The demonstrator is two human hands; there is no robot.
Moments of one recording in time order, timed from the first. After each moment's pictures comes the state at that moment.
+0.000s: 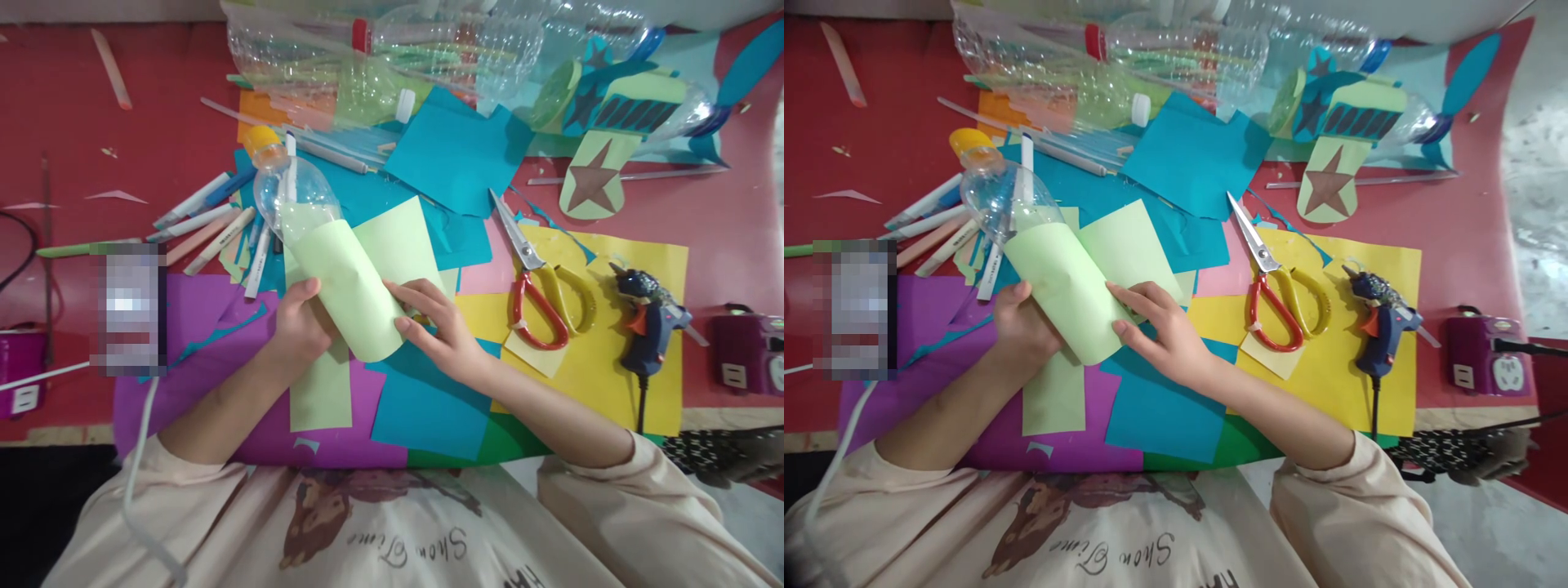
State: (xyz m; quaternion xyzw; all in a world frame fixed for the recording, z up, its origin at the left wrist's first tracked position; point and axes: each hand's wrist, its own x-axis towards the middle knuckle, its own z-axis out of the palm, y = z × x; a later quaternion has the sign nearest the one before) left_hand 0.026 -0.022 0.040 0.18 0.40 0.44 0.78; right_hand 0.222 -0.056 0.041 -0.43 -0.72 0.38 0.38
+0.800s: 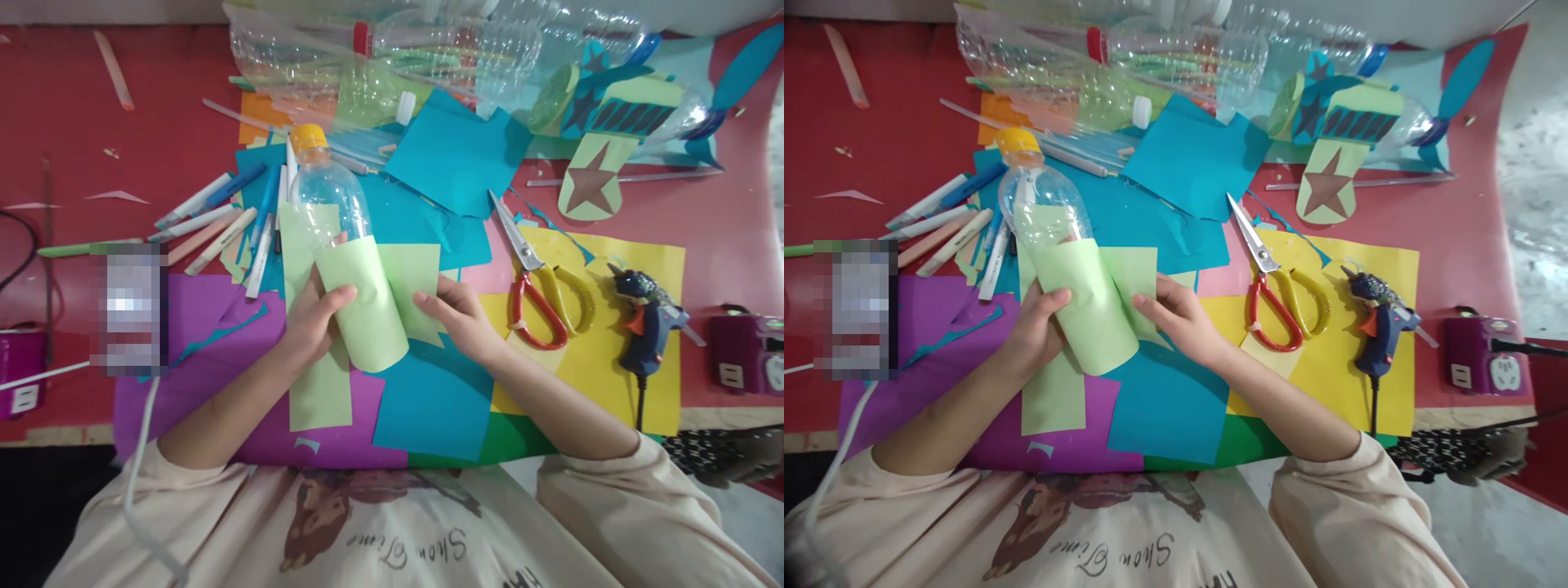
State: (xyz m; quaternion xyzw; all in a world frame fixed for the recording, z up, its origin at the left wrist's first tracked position) left_hand 0.033 -0.026 0.027 0.38 0.46 0.45 0.66; right_hand 0.230 -0.038 0.046 -0.45 -0.53 0.58 0.41
